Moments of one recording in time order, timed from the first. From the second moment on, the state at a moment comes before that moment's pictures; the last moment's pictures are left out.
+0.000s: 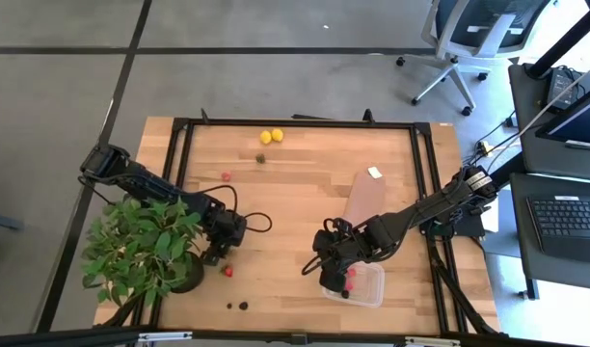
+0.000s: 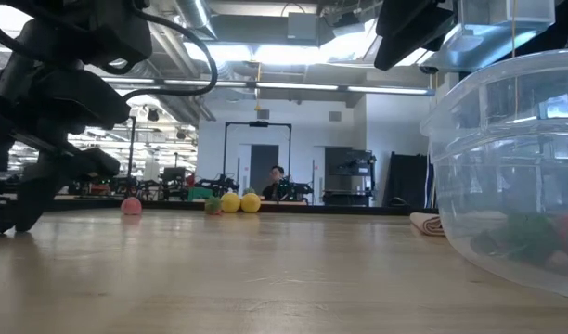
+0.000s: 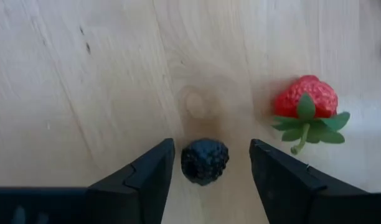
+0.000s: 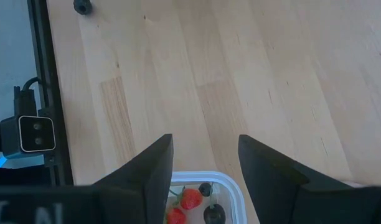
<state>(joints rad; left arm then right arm) -0.28 1.41 0.58 -0.49 0.30 -0.14 0.46 1.75 1.43 -0.75 0.18 0.70</state>
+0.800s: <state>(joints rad) -0.29 1.41 0.58 -0.50 0.18 -0.12 0.46 1.75 1.43 -0.75 0.18 0.70</state>
